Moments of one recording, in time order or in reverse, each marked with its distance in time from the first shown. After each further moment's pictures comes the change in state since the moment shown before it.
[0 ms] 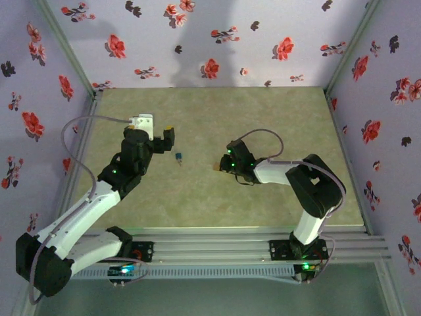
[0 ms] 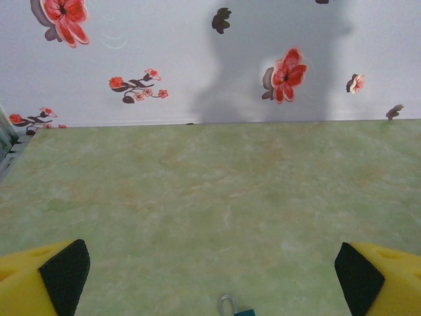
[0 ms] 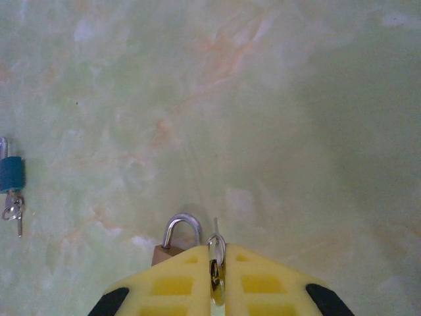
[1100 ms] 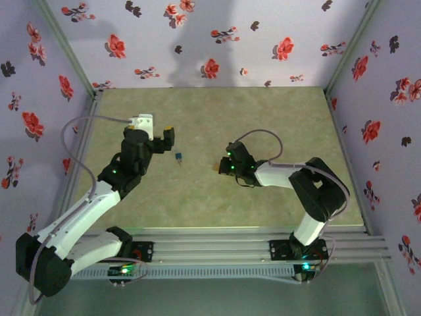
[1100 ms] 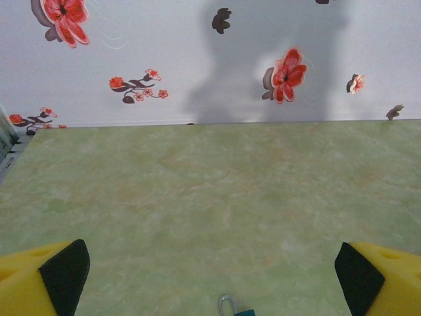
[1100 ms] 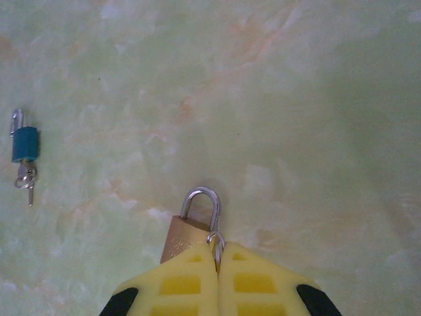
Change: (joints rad) left arm 0.000 0.000 0.000 0.000 0.000 0.000; right arm 0.036 -0.042 -0.024 -0.004 0.006 -0.060
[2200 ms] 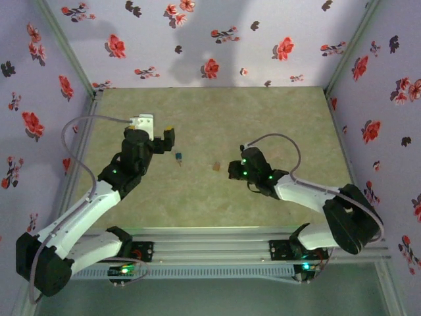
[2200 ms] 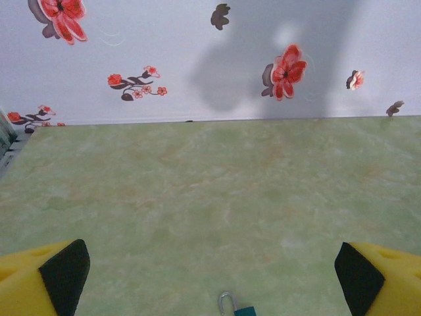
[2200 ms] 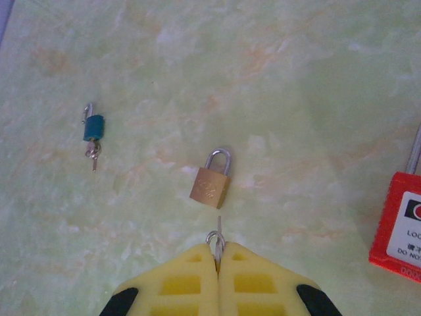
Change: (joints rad) left arm 0.000 0.002 0.000 -0.006 0.002 0.000; right arm -0.006 -0.329 -0.168 -0.048 -0.016 -0.031
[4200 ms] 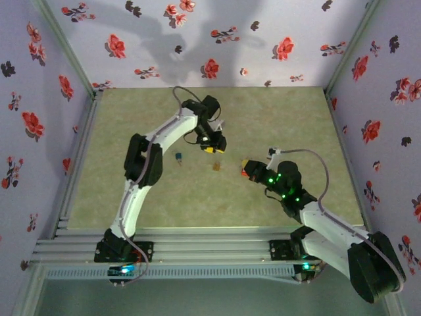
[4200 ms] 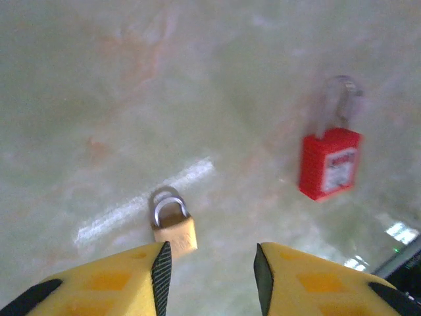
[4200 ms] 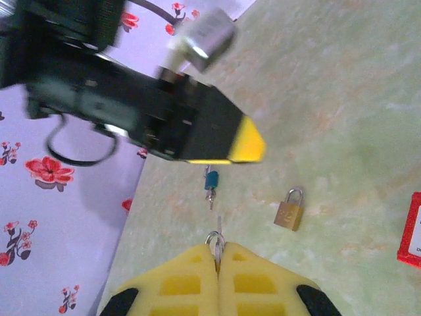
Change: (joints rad) left arm -0.057 1.272 1.265 -1.030 0.869 -0.127; right arm -0.213 -0.433 -0.341 0.338 -0.283 0.169
